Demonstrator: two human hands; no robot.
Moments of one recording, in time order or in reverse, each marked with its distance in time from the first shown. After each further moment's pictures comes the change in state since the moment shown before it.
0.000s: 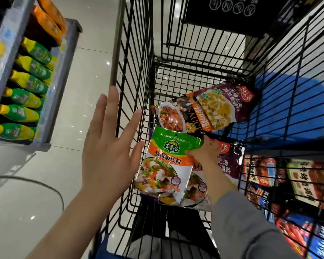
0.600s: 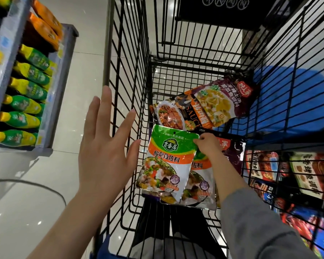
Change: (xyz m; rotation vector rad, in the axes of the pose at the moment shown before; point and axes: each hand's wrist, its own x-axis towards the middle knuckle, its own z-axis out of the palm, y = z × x) left_hand -0.002 0.000 0.002 -0.021 0.028 0.002; right_hand 0.002 -0.009 -0.021 0.024 -0.033 -0.110
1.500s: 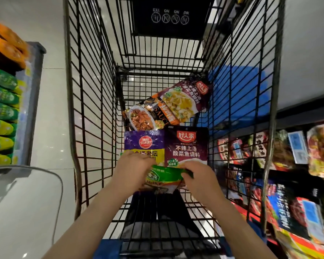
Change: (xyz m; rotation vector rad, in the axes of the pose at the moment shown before) left_hand -0.025 0.066 0.051 -0.130 -0.549 0.411; right_hand -0.190 0.066 -0.055 0.100 0.065 -0.411
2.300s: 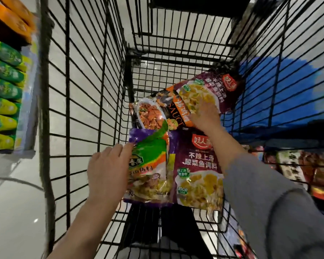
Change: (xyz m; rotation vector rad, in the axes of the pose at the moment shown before) left_hand 0.012 -0.042 0.015 0.303 0.081 -0.520; right_hand 0.277 0.058 0.015 -0.341 0.090 0.113
